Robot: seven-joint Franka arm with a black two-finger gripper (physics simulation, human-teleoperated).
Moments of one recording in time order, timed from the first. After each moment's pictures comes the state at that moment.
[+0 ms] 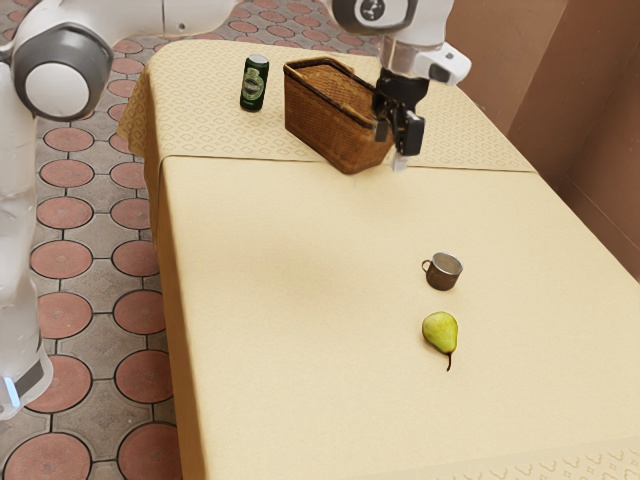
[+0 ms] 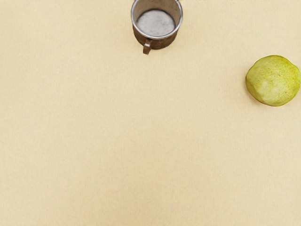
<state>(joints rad) -0.05 0.09 0.01 -1.35 0.00 1.56 -0.04</state>
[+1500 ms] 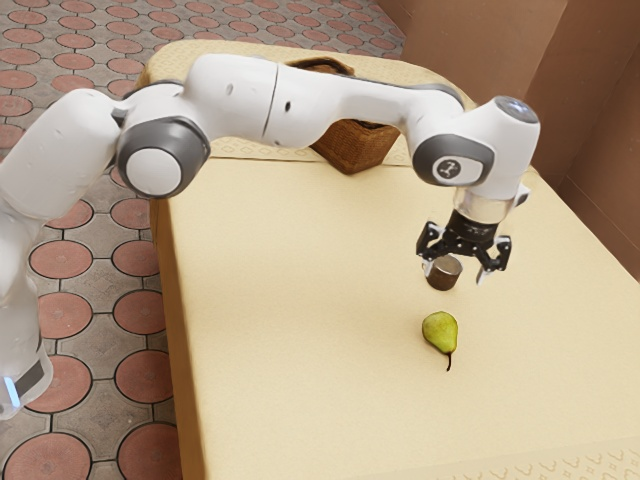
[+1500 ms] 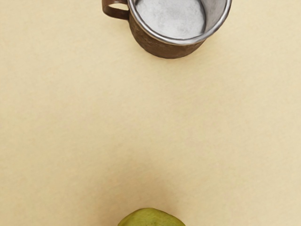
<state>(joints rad) -0.15 0.58 -0.08 -1.07 0.08 1.73 -1.41</state>
